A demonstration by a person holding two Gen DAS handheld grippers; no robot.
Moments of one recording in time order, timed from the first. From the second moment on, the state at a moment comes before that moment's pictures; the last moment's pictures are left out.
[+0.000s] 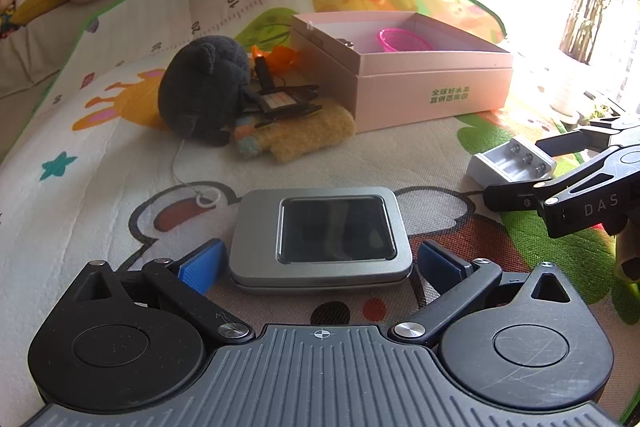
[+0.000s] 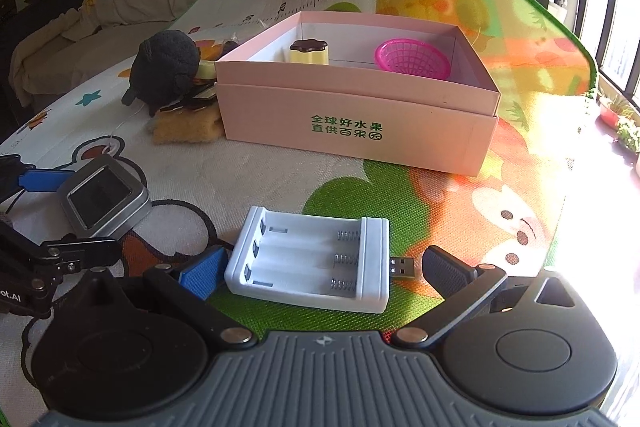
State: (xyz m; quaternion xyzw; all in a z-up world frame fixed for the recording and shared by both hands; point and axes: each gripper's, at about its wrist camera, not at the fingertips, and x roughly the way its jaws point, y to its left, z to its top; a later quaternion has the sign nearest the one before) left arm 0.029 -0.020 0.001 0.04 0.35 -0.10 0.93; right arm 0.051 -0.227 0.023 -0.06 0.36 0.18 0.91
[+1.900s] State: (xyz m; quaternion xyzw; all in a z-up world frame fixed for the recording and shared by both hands) left arm 0.172 -0.082 0.079 0.08 0.23 -0.21 0.95; right arm 0.173 -0.272 0.157 0.09 0.29 0.18 0.94
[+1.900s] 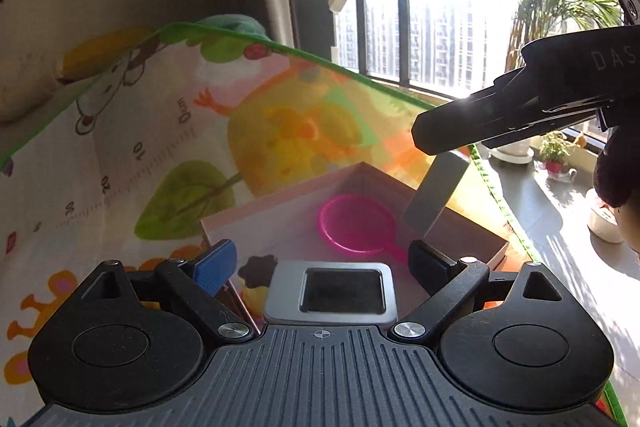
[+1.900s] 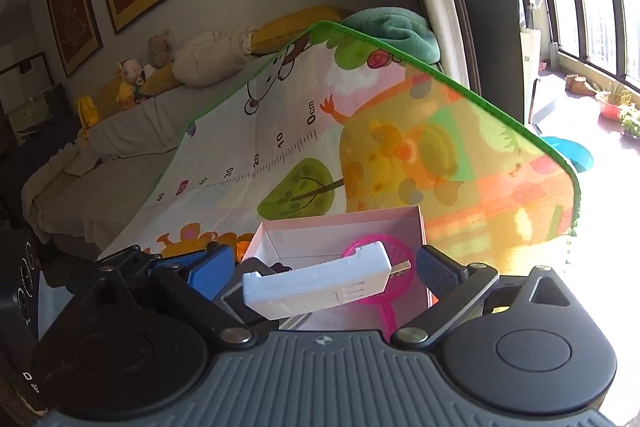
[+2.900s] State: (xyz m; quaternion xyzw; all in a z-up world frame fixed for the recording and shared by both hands) left arm 0.049 0.103 0.020 -0.04 0.30 0.01 0.95; right arm 0.074 -0.071 0.053 -0.23 0.28 0.23 0.90
